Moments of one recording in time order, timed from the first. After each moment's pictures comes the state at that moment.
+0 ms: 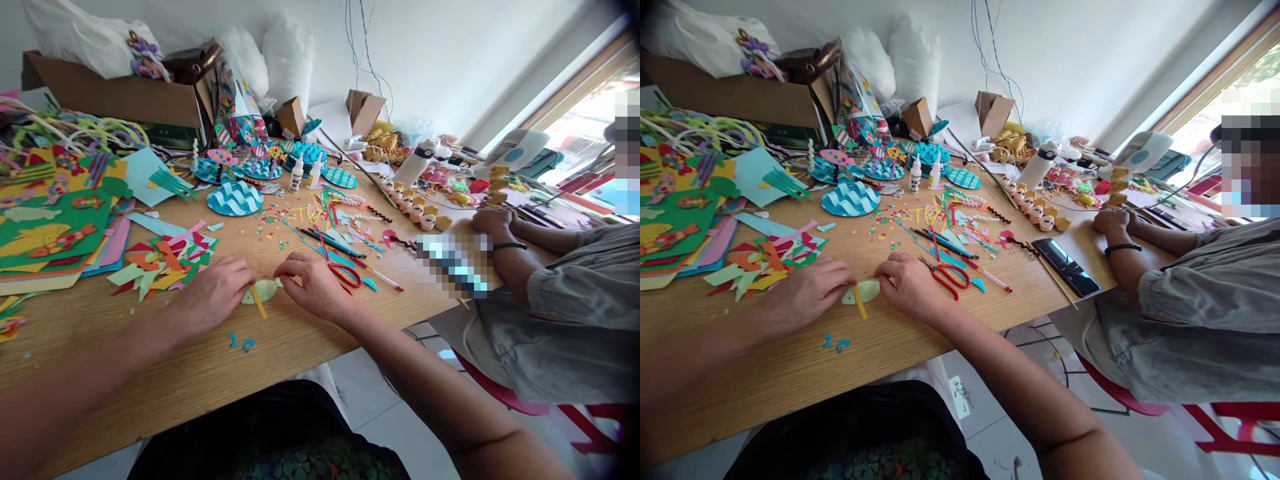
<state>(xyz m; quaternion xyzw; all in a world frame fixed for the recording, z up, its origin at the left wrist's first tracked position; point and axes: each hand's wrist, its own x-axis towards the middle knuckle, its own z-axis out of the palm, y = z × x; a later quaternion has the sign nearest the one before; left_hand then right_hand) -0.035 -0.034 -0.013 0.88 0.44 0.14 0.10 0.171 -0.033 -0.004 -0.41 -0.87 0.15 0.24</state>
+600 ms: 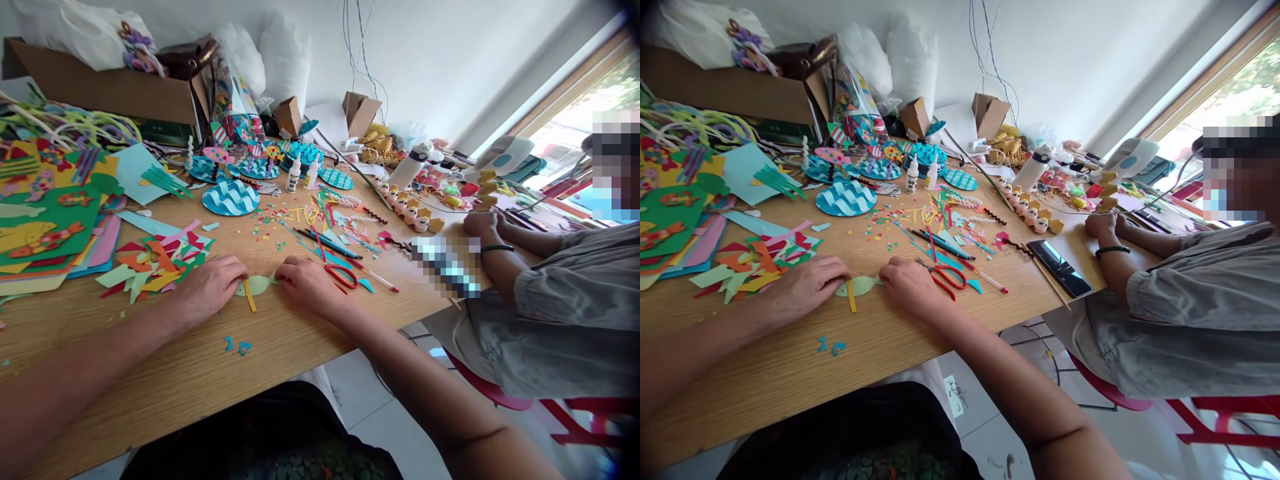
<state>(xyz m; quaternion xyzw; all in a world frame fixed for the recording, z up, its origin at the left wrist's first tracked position) -0.039 -0.022 -0.025 0.87 0.46 0.15 0.13 0.173 -0.021 -0.009 -0.46 -0.88 0.11 0.06</state>
